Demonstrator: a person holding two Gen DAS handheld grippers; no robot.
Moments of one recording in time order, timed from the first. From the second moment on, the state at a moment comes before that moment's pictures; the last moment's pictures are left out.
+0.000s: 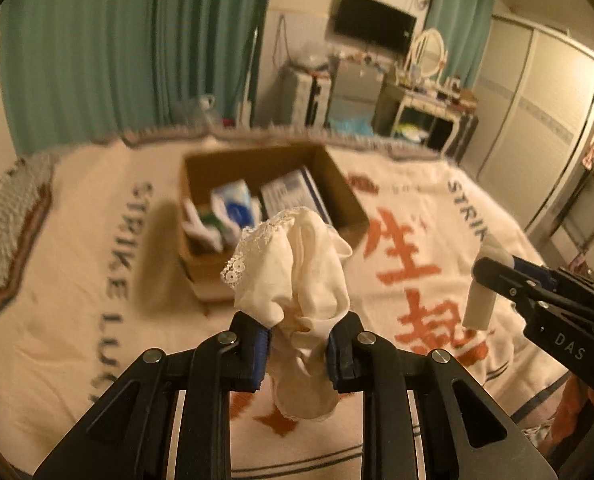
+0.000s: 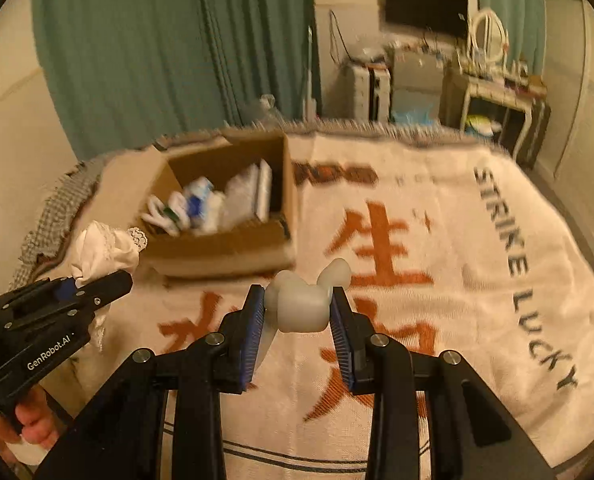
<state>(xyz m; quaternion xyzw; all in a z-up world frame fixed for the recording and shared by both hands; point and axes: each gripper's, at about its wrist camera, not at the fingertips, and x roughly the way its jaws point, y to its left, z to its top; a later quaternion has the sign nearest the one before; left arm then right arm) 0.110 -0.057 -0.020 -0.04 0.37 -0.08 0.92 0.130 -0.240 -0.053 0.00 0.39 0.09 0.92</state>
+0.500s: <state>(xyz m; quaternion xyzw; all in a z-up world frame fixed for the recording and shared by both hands) 0.199 -0.027 0.036 -0.01 0.31 -0.06 0.95 0.217 -0.184 0.048 0.01 0.30 0.15 0.94</state>
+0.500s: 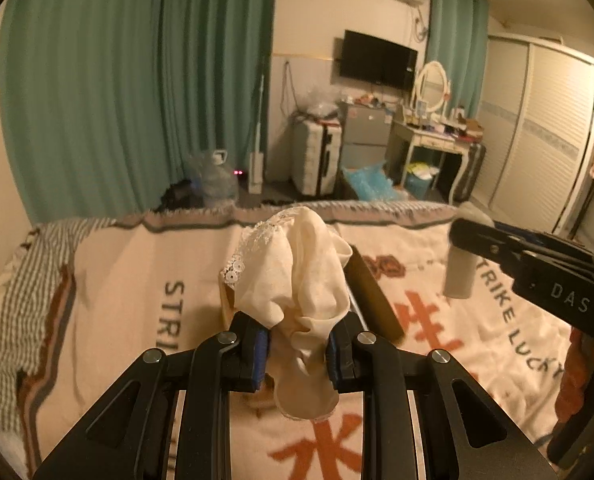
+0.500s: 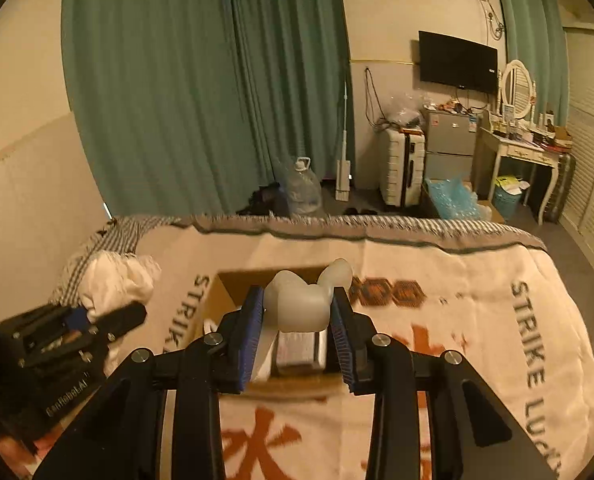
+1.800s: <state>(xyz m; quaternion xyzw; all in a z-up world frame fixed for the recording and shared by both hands) 0.209 -0.017 0.080 -0.03 0.27 0.00 0.96 0.292 -0.194 0.060 0.03 0.30 0.14 0.94</state>
